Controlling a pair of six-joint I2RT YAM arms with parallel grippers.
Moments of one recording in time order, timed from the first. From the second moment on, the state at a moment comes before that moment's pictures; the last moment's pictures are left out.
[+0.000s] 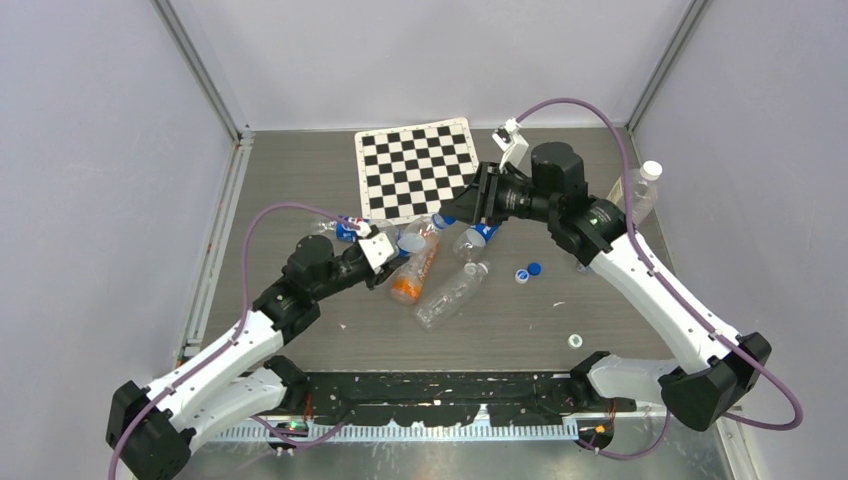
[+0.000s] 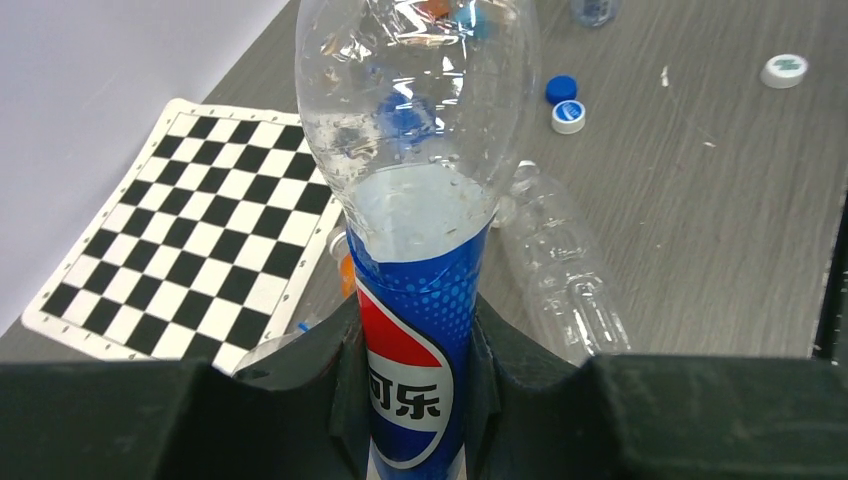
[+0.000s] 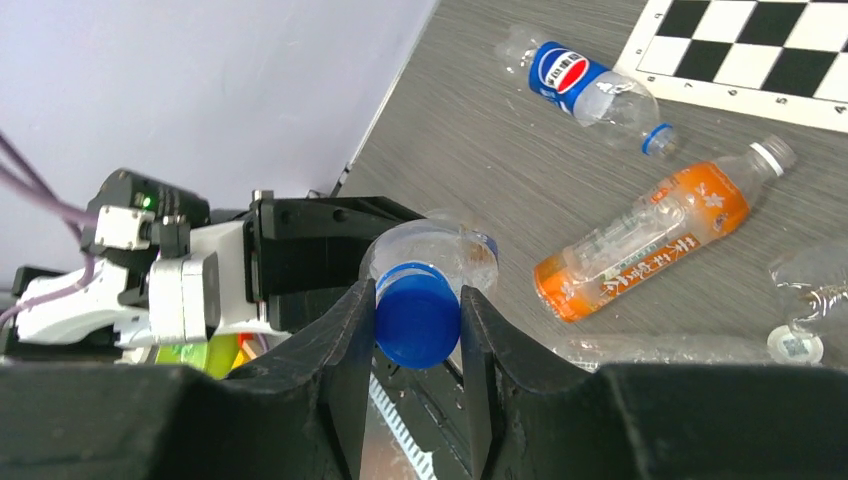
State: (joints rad) left arm -0.66 0.85 0.59 0.10 0.33 0.34; right arm 0.58 1.22 1.29 -0.43 -0.42 0.64
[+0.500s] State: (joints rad) left arm -0.64 0.85 0.61 0.12 0.49 0.29; right arm 0.52 1.21 1.31 -0.39 -0.74 0.45
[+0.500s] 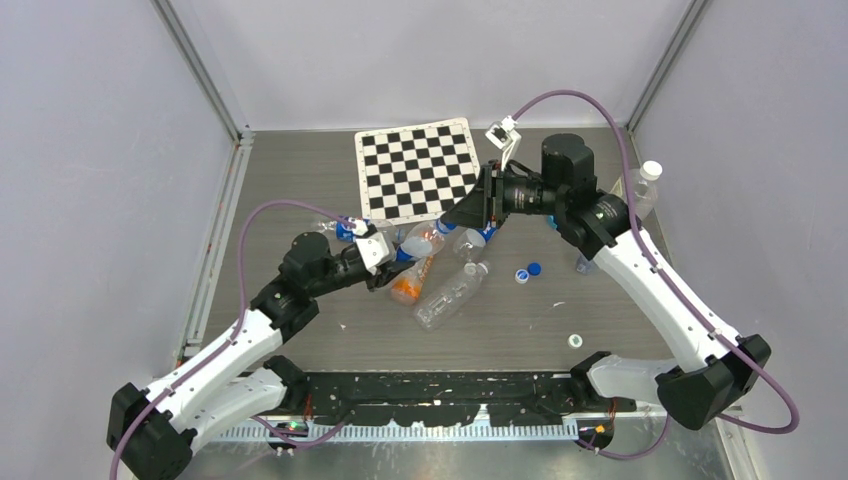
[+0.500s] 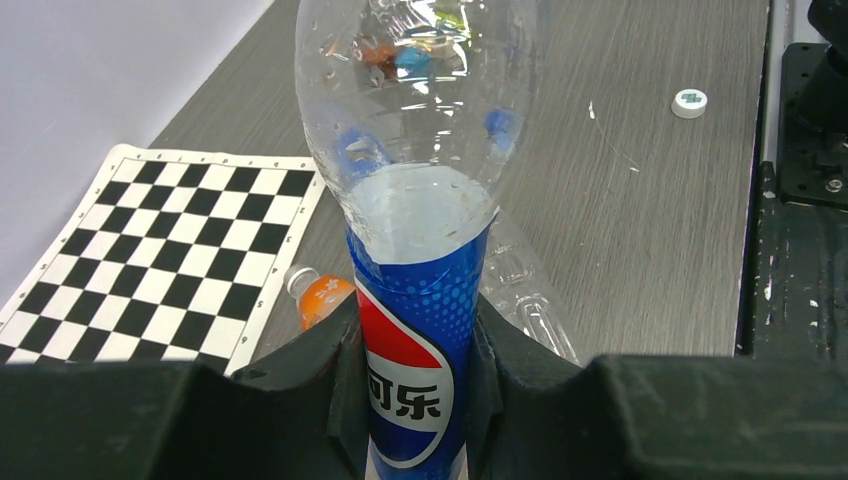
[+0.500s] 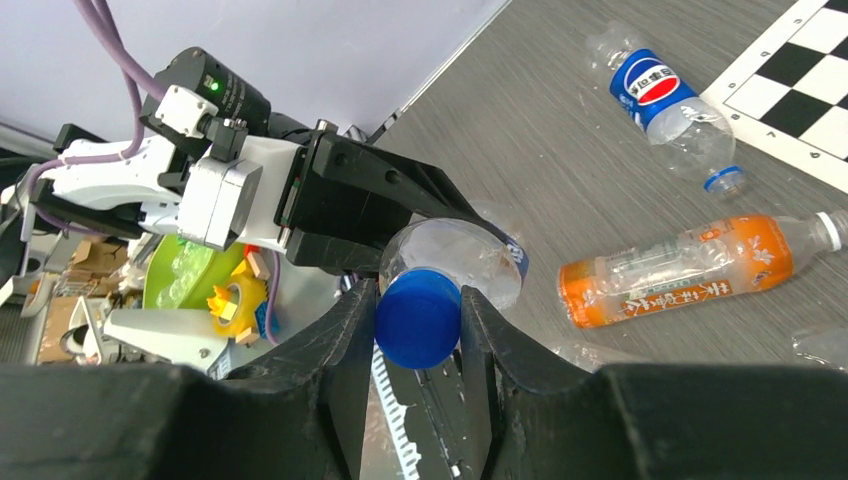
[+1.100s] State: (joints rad) left arm -0.64 0.87 0.61 0.10 0.54 0.27; right arm 0.51 1.27 1.40 -0.56 -0.84 0.29
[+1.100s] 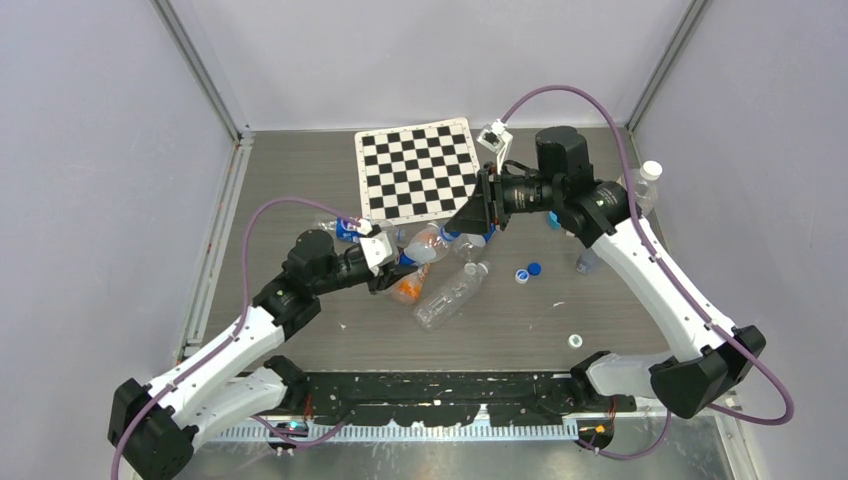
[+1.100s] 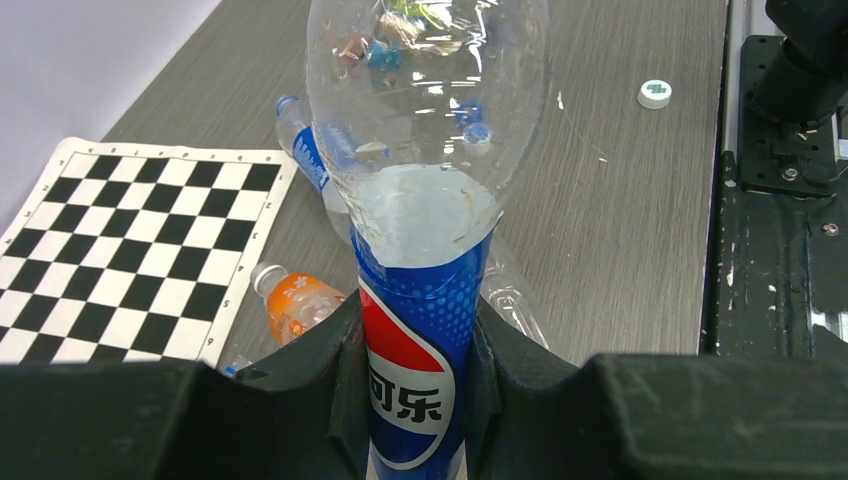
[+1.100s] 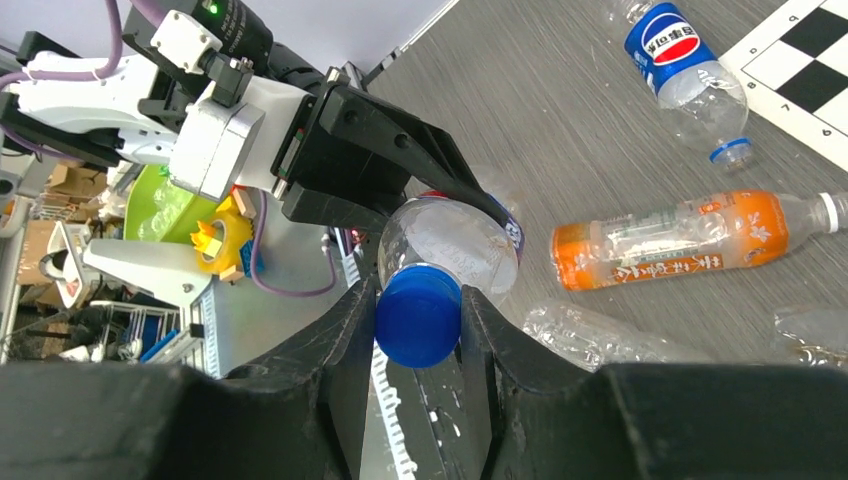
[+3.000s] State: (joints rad) left arm -0.64 0.90 0.61 0.07 0.54 0.11; right arm 0.59 1.25 1.39 -0.59 -0.67 0.12
